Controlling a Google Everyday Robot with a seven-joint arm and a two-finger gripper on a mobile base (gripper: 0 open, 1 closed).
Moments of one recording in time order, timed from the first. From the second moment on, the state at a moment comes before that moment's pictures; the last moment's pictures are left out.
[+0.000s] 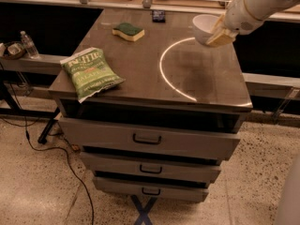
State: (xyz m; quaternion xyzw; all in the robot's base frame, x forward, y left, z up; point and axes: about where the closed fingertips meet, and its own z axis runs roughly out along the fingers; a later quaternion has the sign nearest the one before) arm 0.700 -0.197 0.924 -0.64 0.69 -0.01 0.32
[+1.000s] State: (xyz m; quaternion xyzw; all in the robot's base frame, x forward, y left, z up) arm 0.705 -0.091 0.942 -0.72 0.59 -0.01 0.35
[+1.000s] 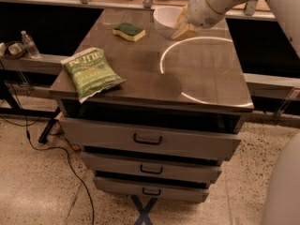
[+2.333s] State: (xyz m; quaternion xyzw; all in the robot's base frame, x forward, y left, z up) arm 0.669 0.039 0.895 -0.84 0.46 0.00 0.30
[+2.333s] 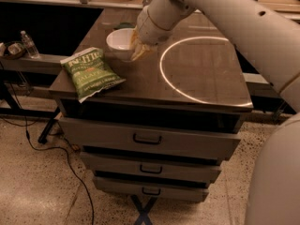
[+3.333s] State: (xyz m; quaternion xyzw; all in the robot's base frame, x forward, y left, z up) arm 0.654 0.060 0.870 -0.85 0.45 0.02 0.28
